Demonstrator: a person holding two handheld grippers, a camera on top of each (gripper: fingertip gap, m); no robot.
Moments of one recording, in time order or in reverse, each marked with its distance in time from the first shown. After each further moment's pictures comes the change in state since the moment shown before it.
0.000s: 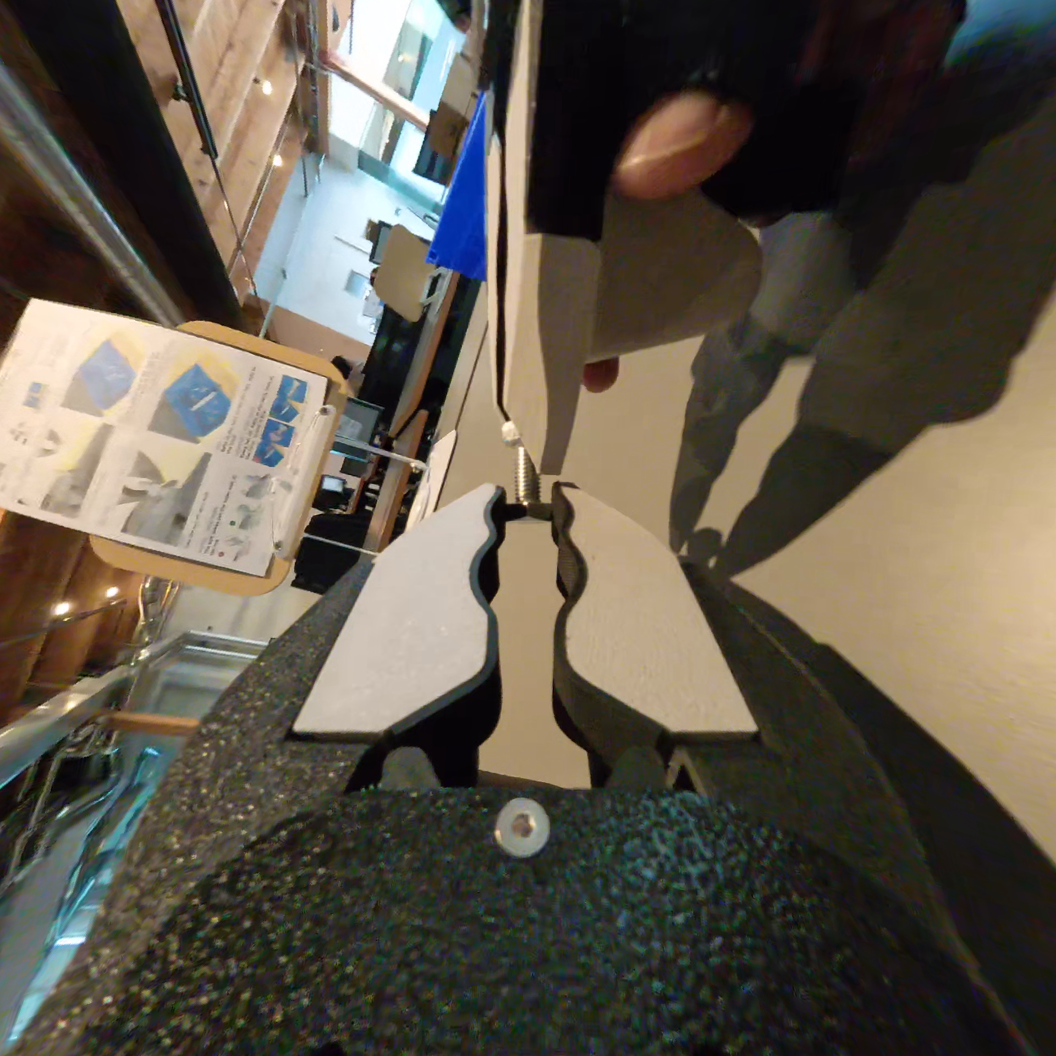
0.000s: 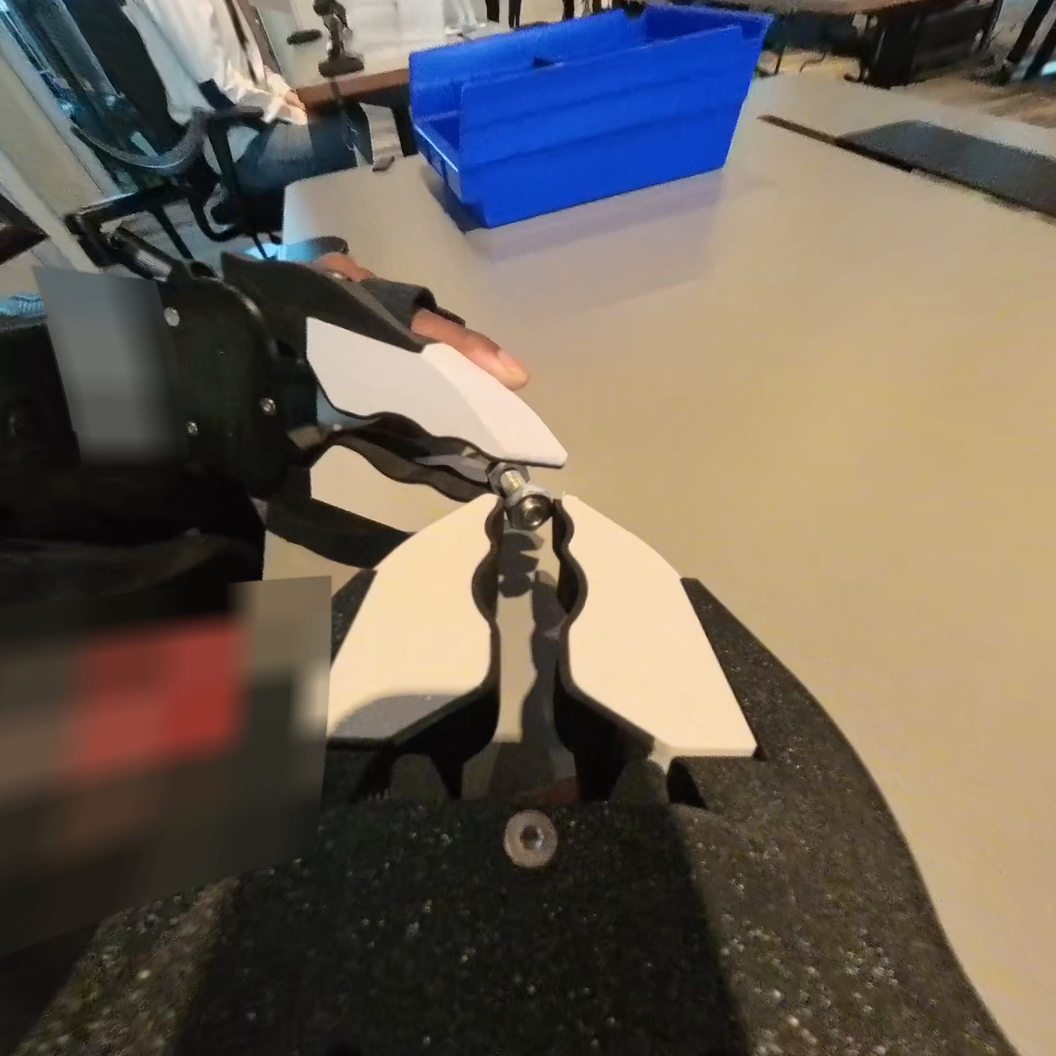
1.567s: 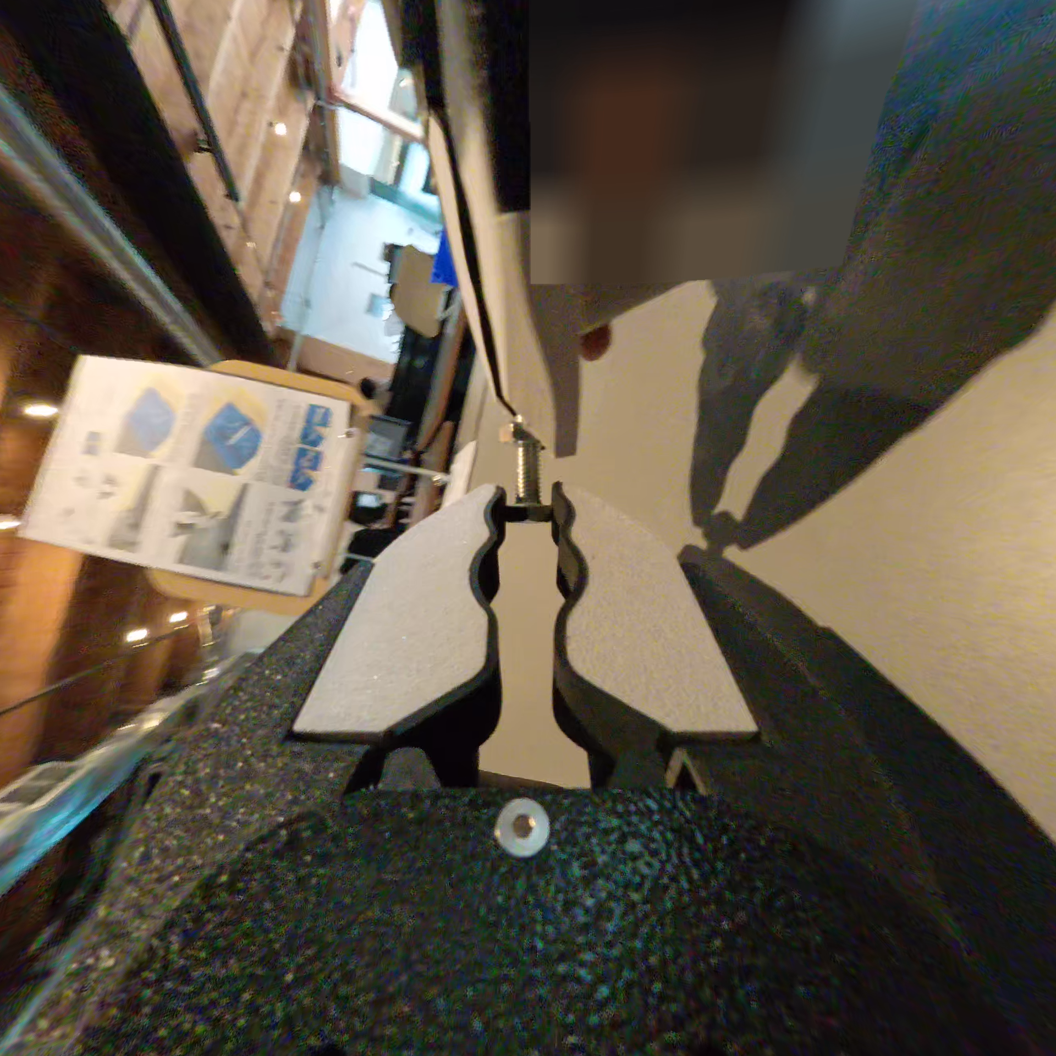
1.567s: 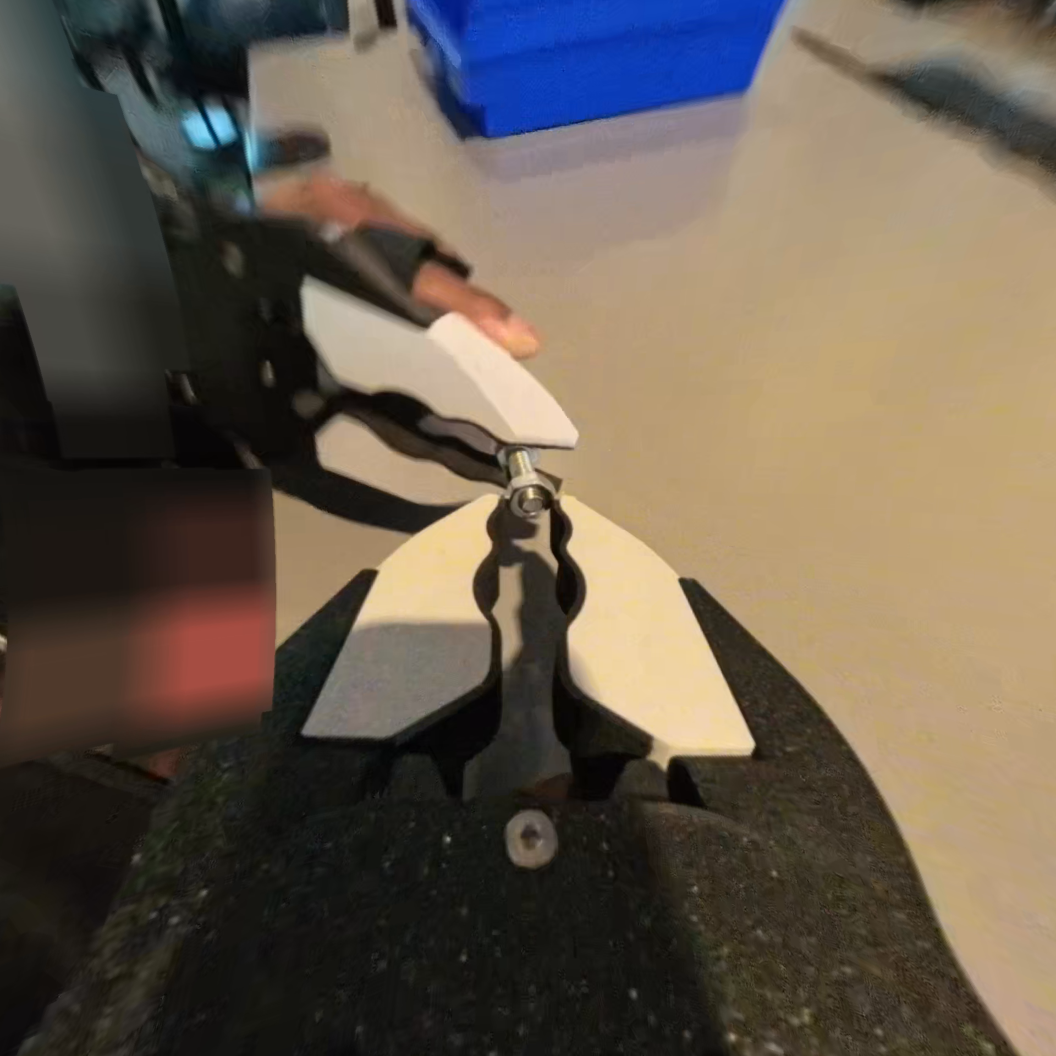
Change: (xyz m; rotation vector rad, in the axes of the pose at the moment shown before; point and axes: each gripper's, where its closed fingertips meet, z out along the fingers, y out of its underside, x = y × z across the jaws) left arm 0.004 -0.005 -0.001 0.002 -0.026 0.109; right arm -0.006 0.010 -0.010 -0.135 0.034 -0.127
